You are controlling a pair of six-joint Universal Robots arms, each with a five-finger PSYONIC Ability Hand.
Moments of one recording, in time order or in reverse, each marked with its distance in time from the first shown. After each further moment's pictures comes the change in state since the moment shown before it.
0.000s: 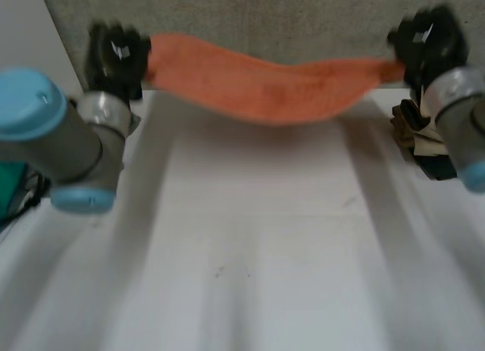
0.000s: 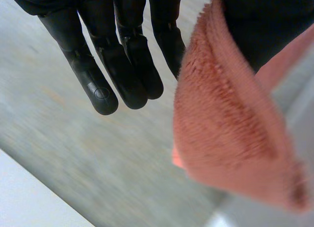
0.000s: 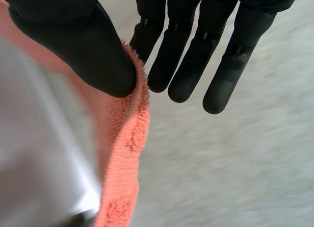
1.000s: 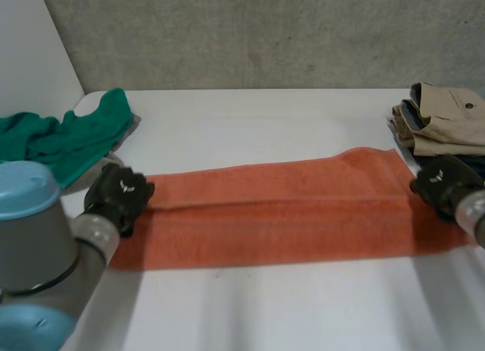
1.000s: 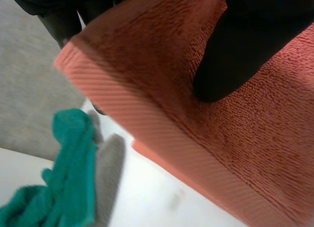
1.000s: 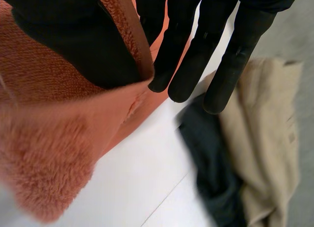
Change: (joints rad) left arm 0.000 0.190 -0.494 -0.276 -0.011 0.124; right arm -0.215 -0.071 0.489 0.181 -0.087 -0.382; left_hand 0.000 0.000 0.000 0.000 0.000; right_hand 0.000 0.000 0.000 0.000 0.022
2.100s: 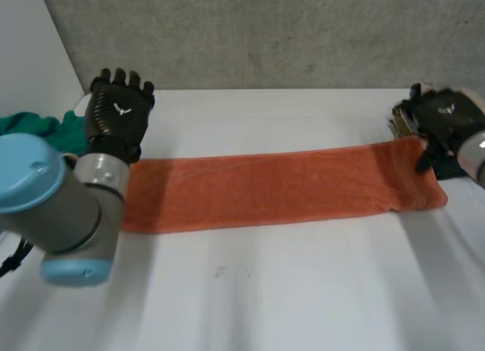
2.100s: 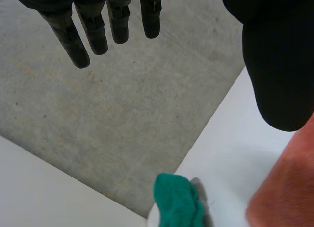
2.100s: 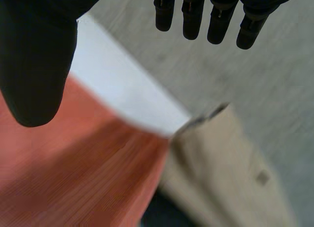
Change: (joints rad) left arm -0.048 -0.002 0.116 0.329 -0.081 -0.067; right arm 0.007 0.021 -0.270 0.078 -0.082 0.564; left_hand -0.977 -0.996 -0.987 -1.000 -0.904; right_hand -0.898 -0.965 -0.978 -0.985 -0.974
